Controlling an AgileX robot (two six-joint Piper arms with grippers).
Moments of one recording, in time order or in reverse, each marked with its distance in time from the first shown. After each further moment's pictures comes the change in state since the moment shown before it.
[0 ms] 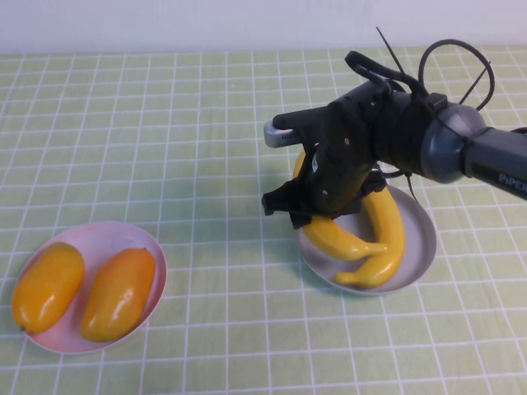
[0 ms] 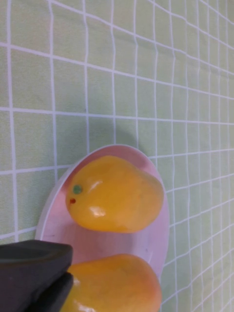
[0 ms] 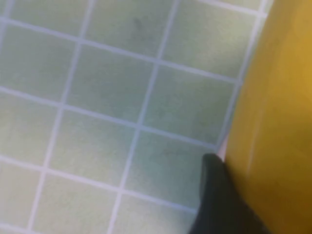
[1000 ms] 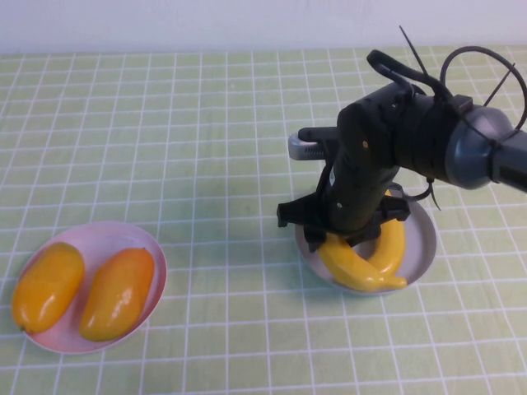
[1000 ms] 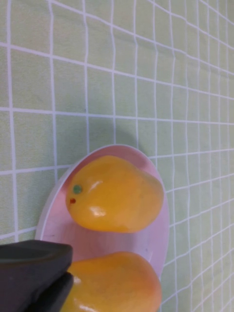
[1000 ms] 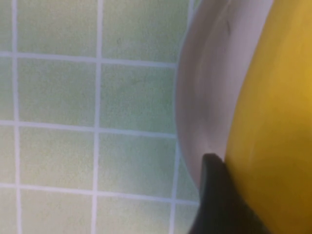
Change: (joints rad) right arm -0.009 -0.070 0.096 0.049 0.094 0.143; left arm 0.000 0.000 0.000 0.000 0.000 0.000
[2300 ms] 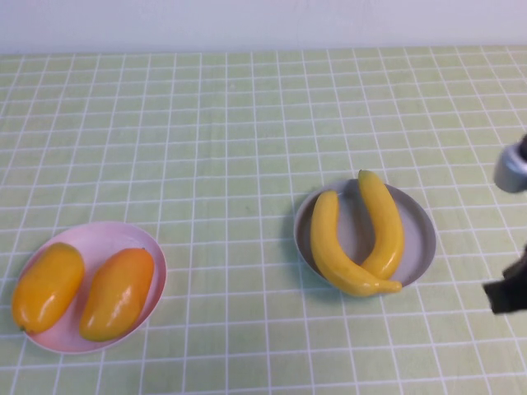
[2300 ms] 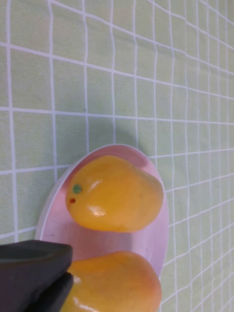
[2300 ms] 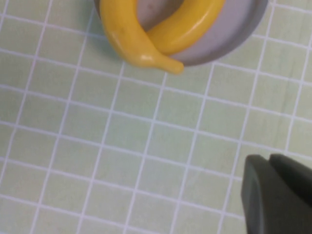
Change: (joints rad) right arm 0.033 -0.897 0.543 -0.160 0.133 -0.104; left arm 0.000 0.000 0.000 0.000 0.000 0.000
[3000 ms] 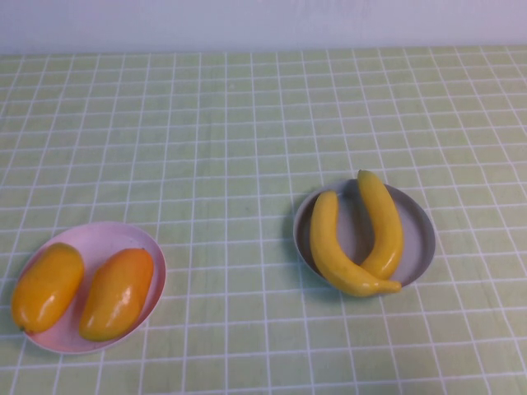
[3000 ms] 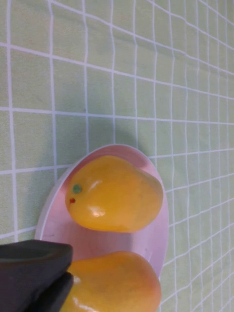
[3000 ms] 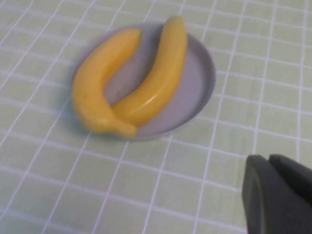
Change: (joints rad) right arm -0.193 -0.522 0.582 -0.077 -0.597 -0.094; left arm 0.000 0.000 0.000 0.000 0.000 0.000
